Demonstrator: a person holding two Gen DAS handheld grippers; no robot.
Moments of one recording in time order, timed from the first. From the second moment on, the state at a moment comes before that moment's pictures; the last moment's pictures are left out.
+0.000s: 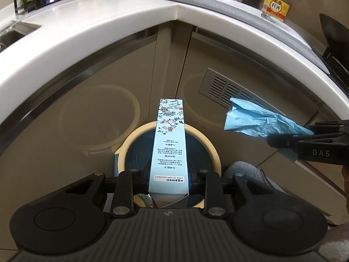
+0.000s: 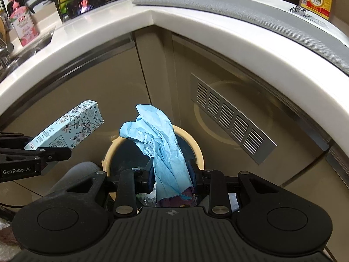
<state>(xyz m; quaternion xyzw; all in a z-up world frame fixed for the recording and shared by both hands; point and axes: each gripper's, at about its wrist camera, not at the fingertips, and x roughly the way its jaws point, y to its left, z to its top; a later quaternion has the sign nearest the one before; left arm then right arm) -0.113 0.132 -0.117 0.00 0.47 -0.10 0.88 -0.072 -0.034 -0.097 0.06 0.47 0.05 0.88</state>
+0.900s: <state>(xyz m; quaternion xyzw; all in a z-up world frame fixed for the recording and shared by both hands) -0.042 0.120 -0.198 0.01 0.56 -0.08 0.83 0.010 -0.030 -0.188 0.08 0.57 0.04 0.82</state>
